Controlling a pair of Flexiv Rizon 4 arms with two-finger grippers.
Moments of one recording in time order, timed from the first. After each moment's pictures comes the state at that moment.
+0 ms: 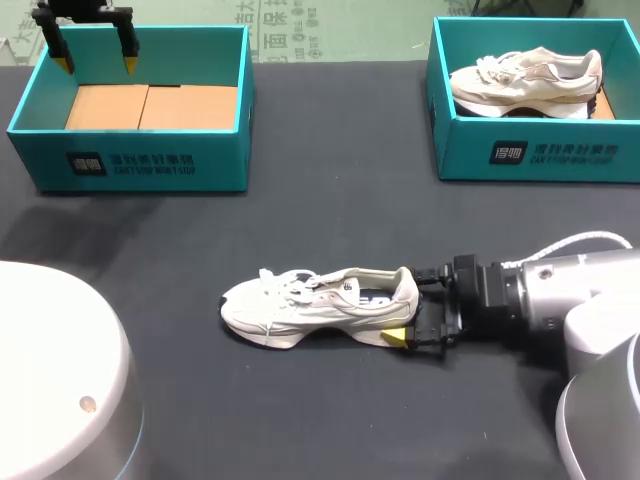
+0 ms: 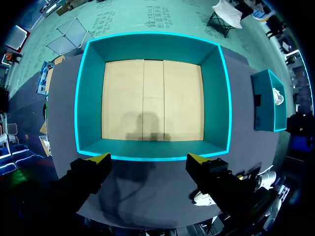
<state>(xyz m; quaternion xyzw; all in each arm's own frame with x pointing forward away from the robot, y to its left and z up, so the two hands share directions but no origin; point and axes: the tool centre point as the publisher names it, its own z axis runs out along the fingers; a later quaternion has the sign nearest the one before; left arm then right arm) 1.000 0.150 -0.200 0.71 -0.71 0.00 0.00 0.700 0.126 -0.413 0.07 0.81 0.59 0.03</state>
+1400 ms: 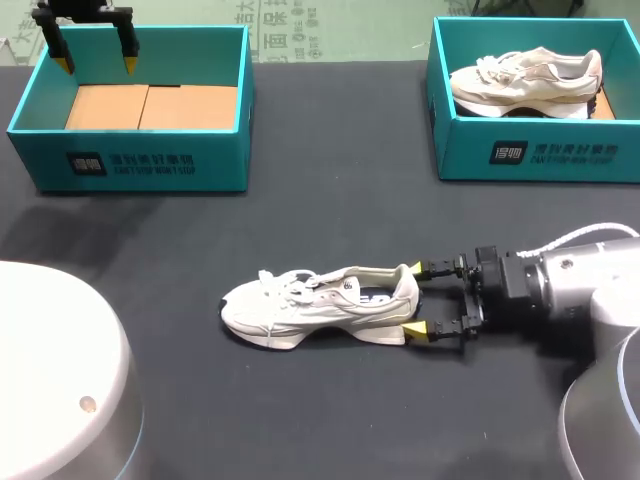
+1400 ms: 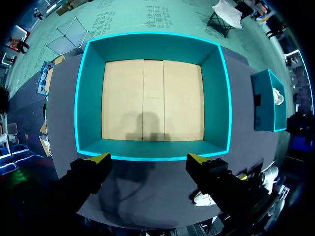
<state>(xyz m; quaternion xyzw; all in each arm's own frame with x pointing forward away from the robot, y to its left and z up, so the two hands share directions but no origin) 1.000 0.150 -0.200 0.71 -0.71 0.00 0.00 0.704 0.102 -0.399 0.03 0.80 0.60 0.01</state>
